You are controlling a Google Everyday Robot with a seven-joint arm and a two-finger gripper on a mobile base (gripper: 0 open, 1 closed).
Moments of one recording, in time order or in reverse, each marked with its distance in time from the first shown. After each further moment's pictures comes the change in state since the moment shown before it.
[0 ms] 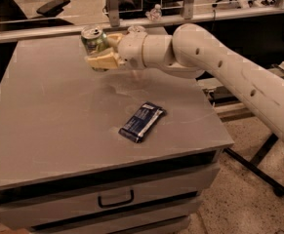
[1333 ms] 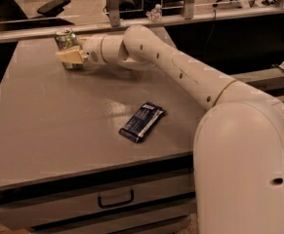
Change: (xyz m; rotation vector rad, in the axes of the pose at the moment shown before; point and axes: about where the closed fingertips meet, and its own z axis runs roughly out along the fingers) arm 0.039 -0.033 0.145 -0.023 0.026 0.224
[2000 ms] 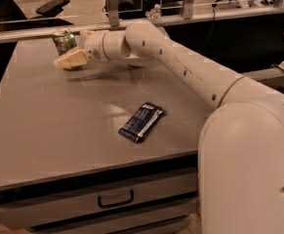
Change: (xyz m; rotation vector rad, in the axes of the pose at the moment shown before) arm -0.006 -0.001 -0.017 0.011 0.038 -0.078
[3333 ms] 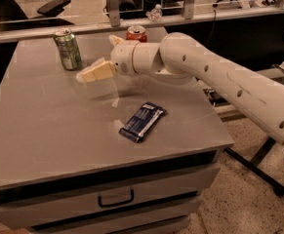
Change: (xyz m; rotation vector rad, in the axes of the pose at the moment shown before) arm 0.009 0.035 -0.107 0.078 -0.013 0.006
